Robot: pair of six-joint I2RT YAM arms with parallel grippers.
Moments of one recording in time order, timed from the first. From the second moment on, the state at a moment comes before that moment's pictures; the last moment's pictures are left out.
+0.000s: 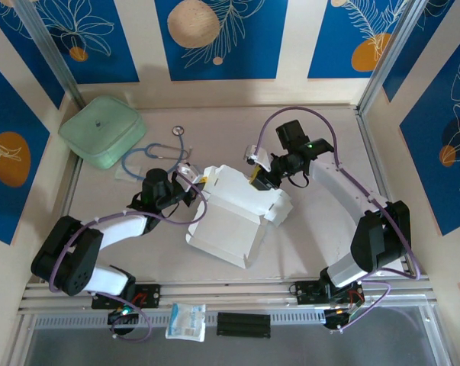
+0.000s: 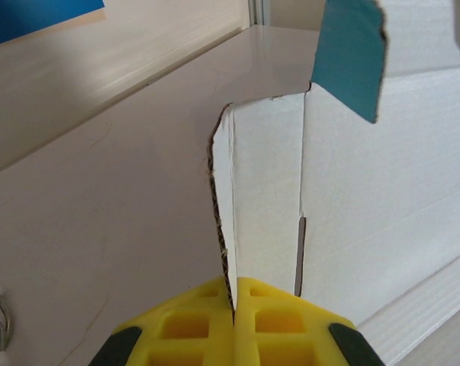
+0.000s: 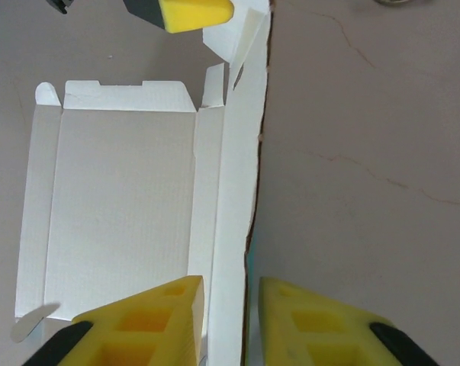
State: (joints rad) left arm -0.47 1.40 0.52 0.59 0.39 0.24; right arm 0.40 1.52 1.29 -0.89 -0.59 -0.73
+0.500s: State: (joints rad) left arm -0.47 1.40 0.52 0.58 0.39 0.18; right arm 0.44 1.51 1.29 -0.85 -0.44 -0.74
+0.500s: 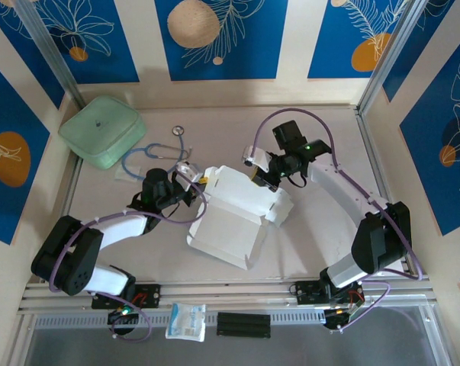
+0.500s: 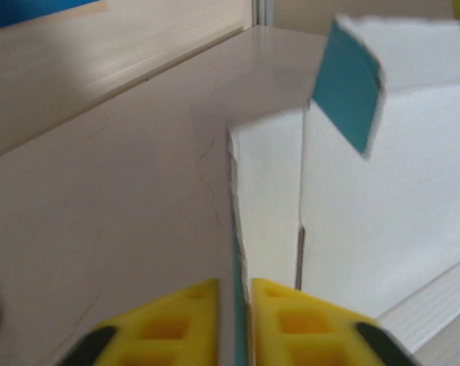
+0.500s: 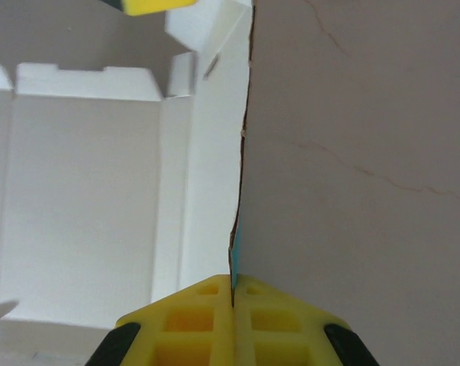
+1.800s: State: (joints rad) left arm -0.47 1.53 0.87 0.13 0.42 -1.10; right arm 0.73 1.49 0.87 0.06 0.29 -1.22
